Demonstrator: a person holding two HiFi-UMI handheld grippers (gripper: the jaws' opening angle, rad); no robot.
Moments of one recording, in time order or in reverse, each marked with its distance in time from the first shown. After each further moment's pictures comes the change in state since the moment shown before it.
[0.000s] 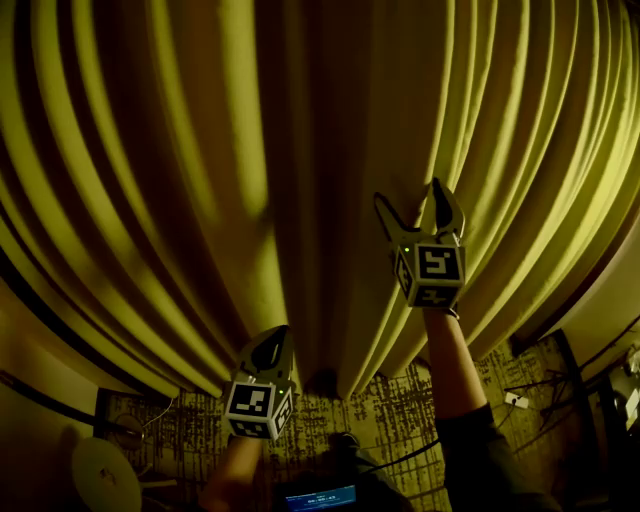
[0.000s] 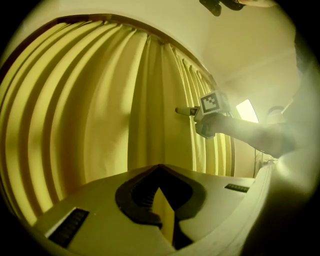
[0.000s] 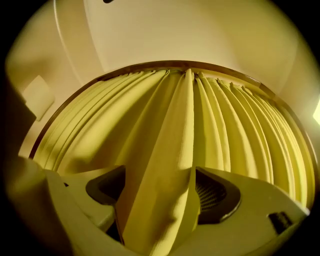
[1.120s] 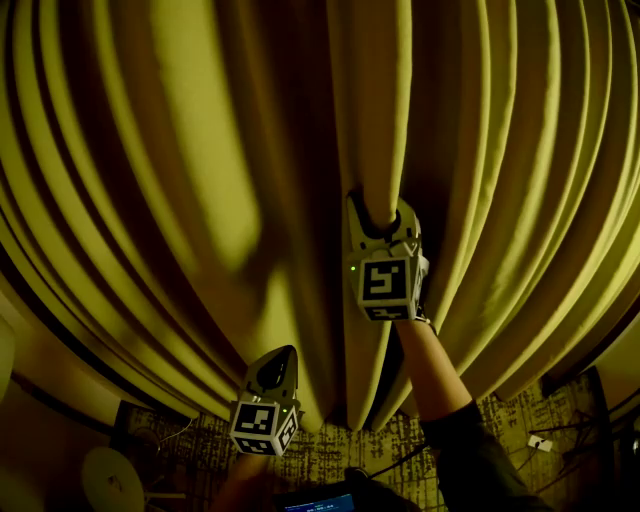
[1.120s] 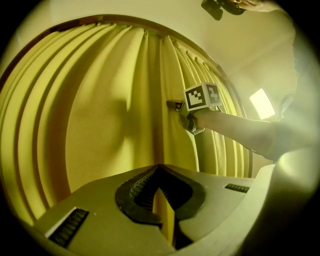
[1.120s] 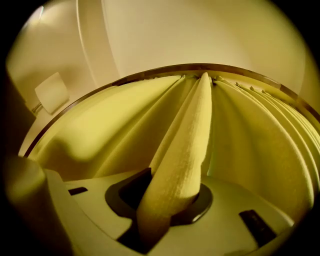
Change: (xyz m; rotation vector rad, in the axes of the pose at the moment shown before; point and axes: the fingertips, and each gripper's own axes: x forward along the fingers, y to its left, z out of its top) left arm 0.103 0.010 0.027 0.036 0.005 0.139; right arm 0.129 0.014 0.012 -0.114 -0.210 0.139
